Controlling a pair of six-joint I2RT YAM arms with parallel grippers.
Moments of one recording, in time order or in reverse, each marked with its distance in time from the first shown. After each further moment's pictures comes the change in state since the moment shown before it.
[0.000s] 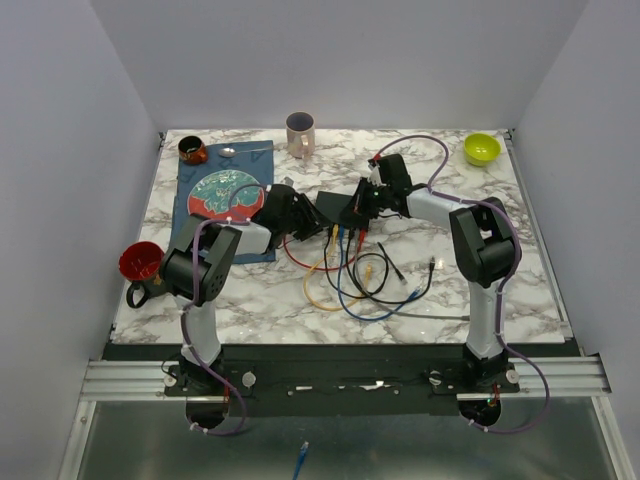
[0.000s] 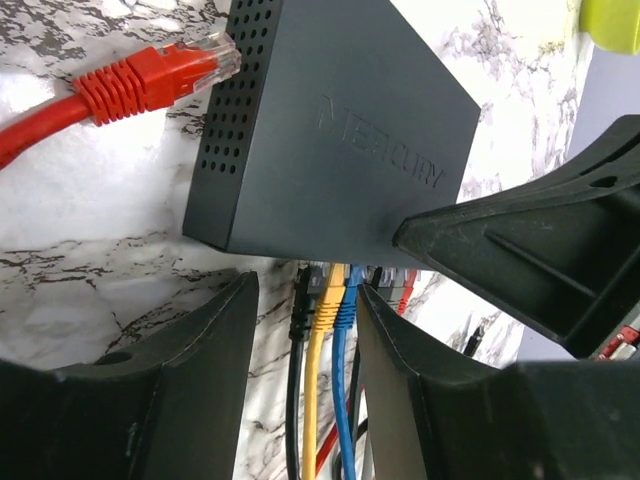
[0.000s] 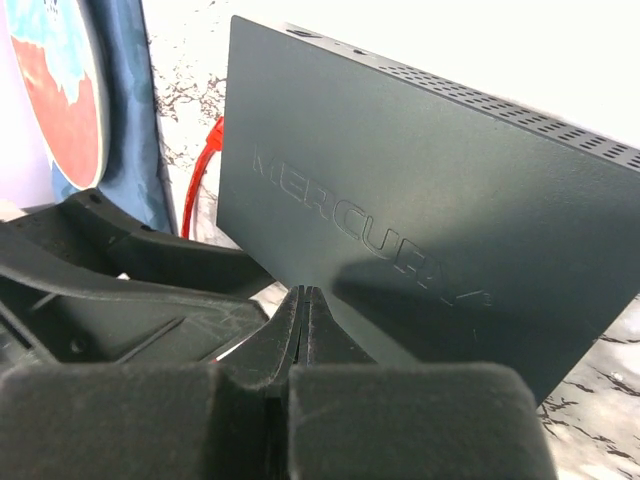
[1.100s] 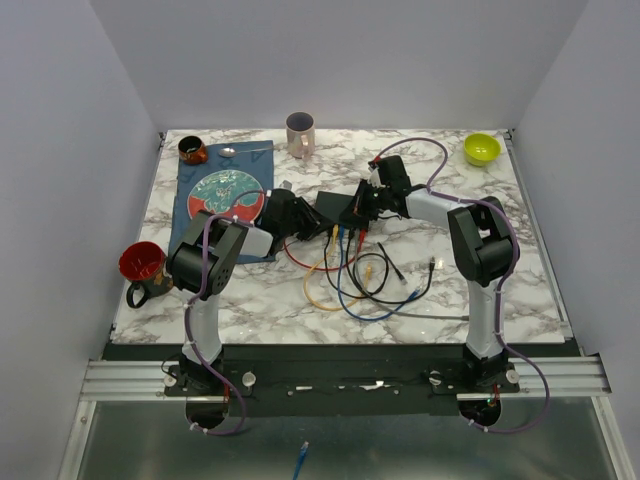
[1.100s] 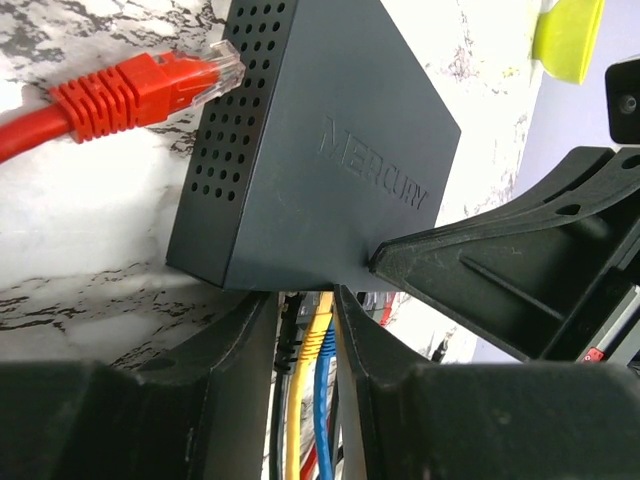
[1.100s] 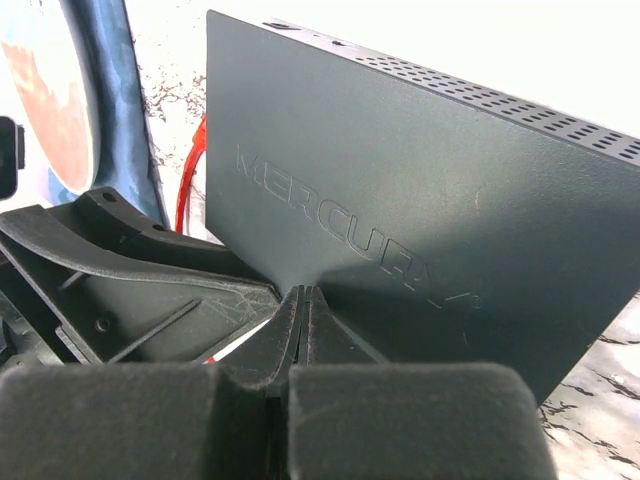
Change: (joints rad) left arm 0.000 0.074 -0.023 0.163 0.018 -0.122; right arm -0.001 0.016 0.001 -0.006 0.002 0.019
